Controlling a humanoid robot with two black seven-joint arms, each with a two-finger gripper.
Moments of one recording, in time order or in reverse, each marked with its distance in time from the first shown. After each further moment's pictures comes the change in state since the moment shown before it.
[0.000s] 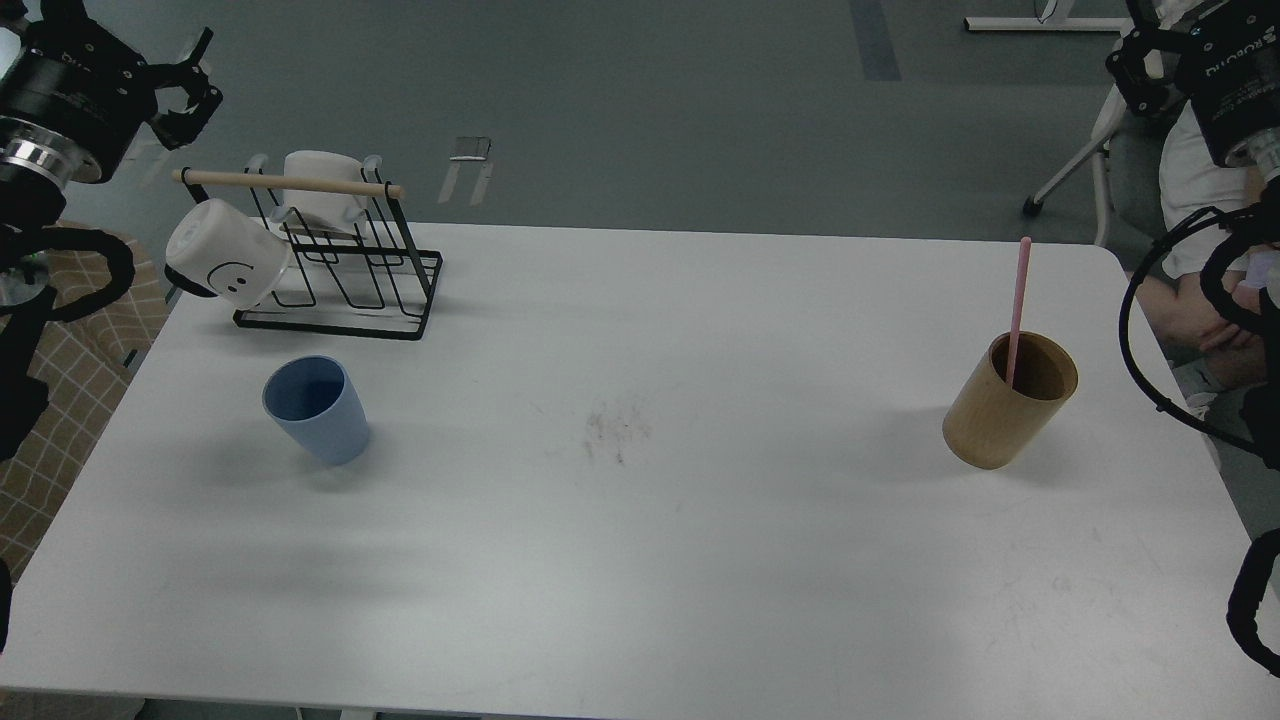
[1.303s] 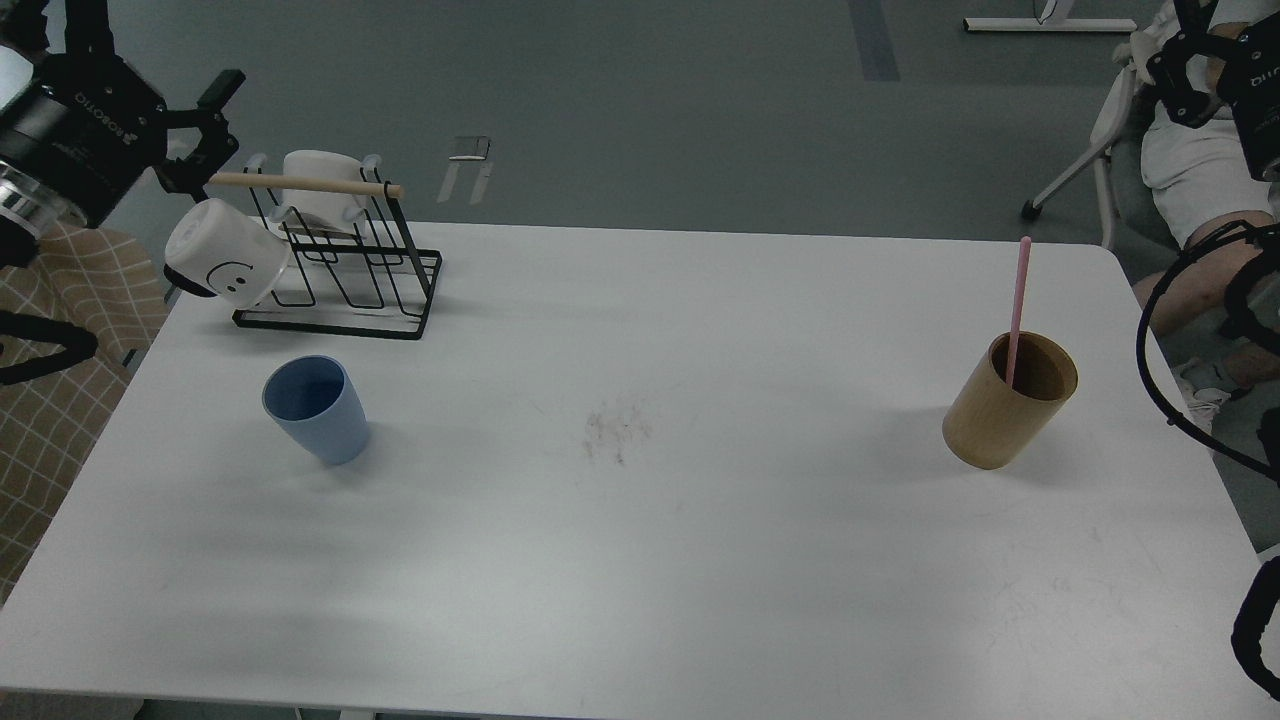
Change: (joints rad) left arm 0.319 0.234 -0.025 -0.457 0.129 -0.027 -0.023; right arm -0.096 0.002 0.104 0.084 0.015 -0.010 0.009
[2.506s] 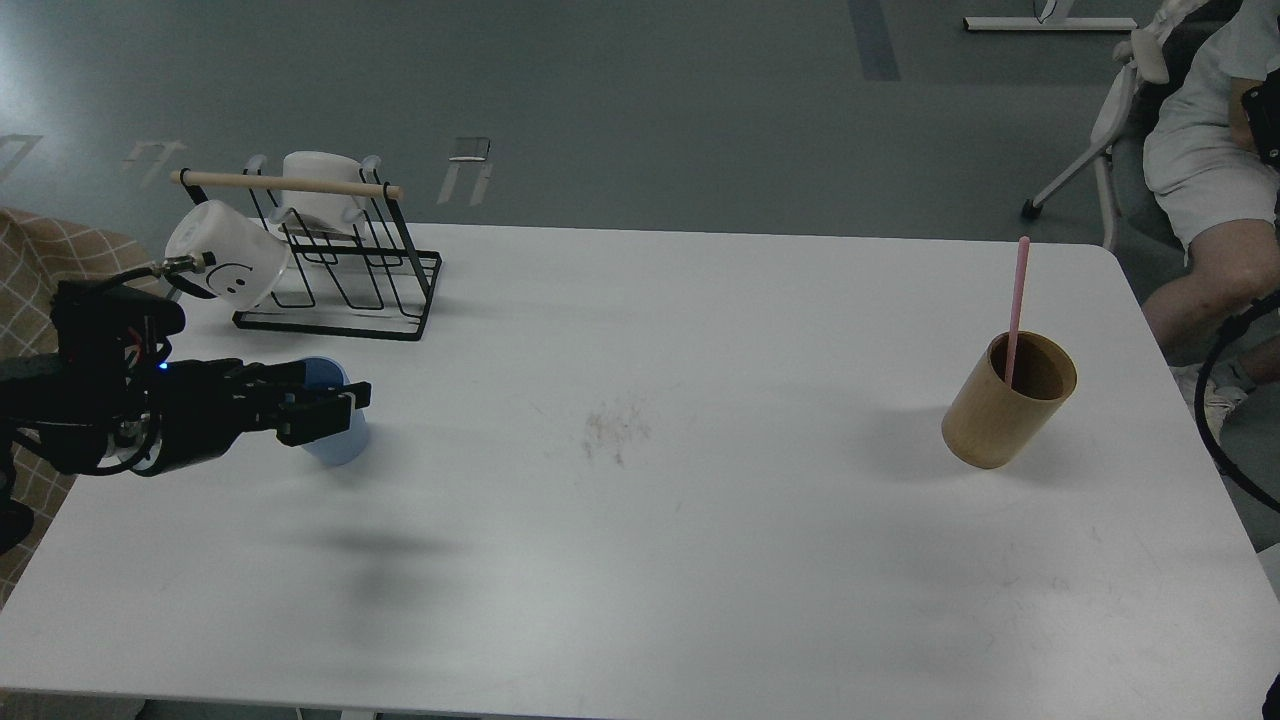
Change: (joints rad) left arm 0.164 0.204 0.297 -0.343 1.494 -0.065 -0.017; right arm -0.158 -0.029 0.137 0.153 0.000 0.007 0.000
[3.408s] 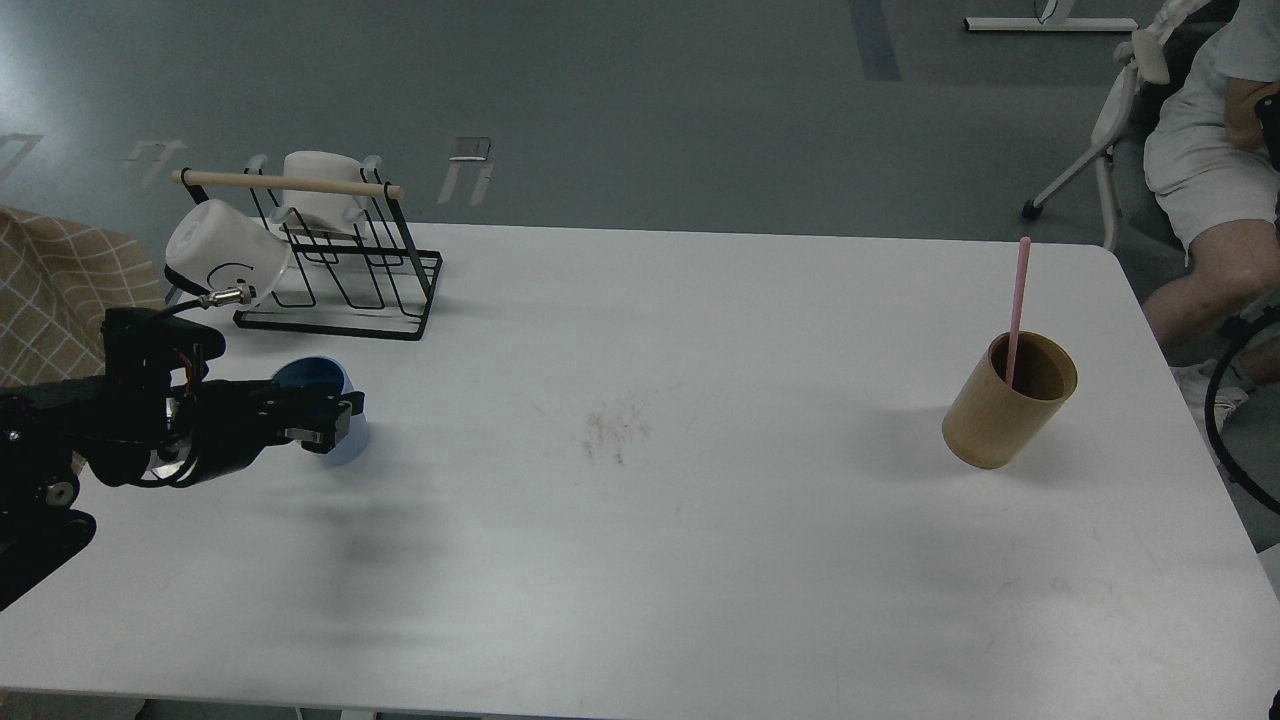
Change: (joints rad) left arm -0.033 -0.126 0.039 0.141 0.109 0.012 0.003; right arm -0.014 -0.008 0.023 -0.011 0.000 0.004 0.000
